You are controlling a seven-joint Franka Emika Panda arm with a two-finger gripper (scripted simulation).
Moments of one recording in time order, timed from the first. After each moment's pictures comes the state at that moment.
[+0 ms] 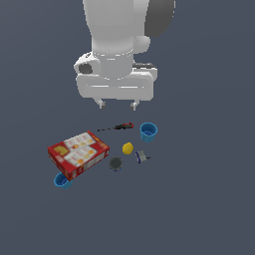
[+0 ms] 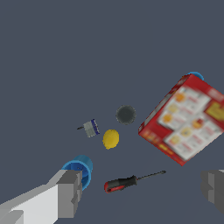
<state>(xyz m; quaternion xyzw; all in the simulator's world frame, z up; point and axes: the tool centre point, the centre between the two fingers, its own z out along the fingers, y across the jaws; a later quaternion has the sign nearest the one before) 0.004 -0.030 0.334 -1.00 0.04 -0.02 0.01</state>
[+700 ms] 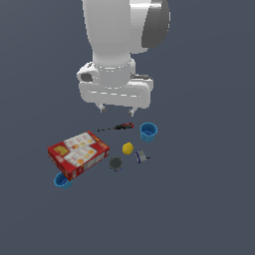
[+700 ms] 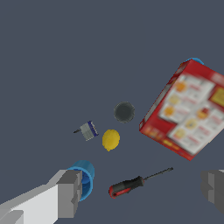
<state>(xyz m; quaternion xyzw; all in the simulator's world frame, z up) 0.000 -0.034 0.308 -1.00 0.09 -0.02 0.01</state>
